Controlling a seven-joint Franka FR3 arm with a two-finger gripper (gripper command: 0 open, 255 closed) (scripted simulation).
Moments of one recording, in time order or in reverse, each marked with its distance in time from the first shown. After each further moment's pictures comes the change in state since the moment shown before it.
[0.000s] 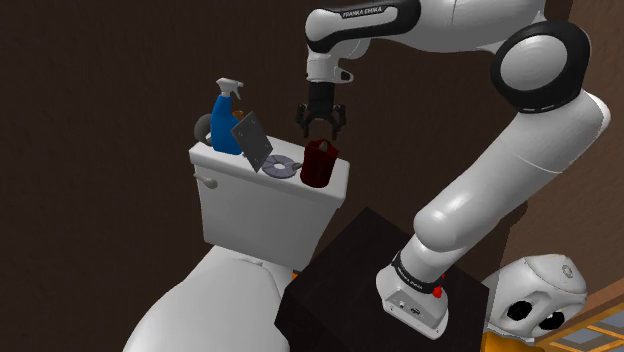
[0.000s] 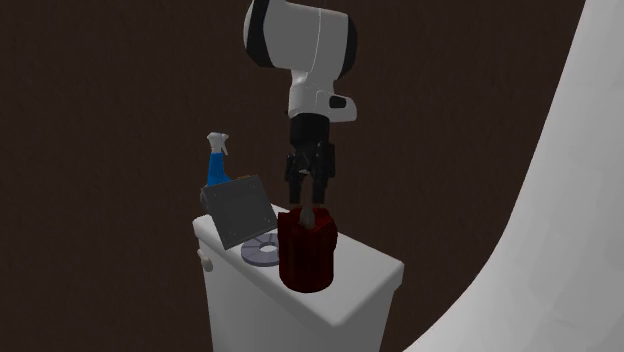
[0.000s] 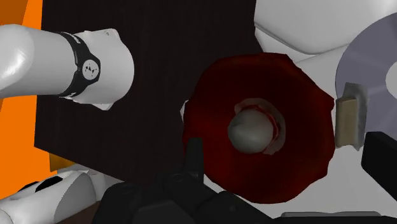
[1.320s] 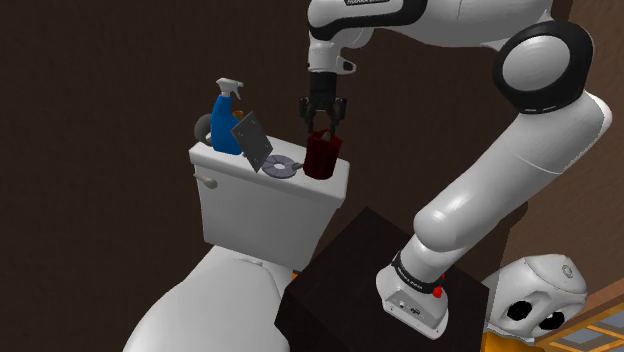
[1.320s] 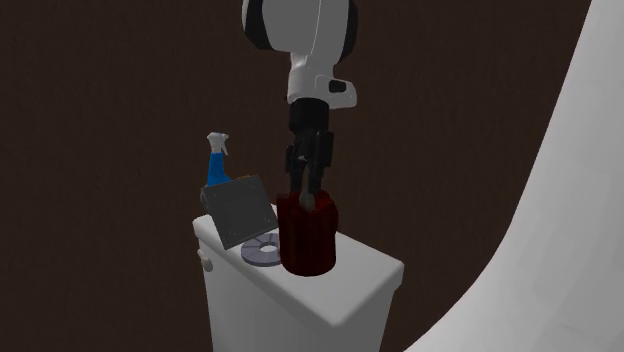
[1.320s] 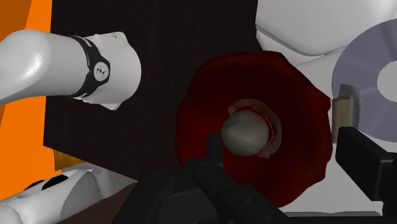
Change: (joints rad) arm 0.000 -0.009 -0.001 0.059 0.002 -0.067 0.010
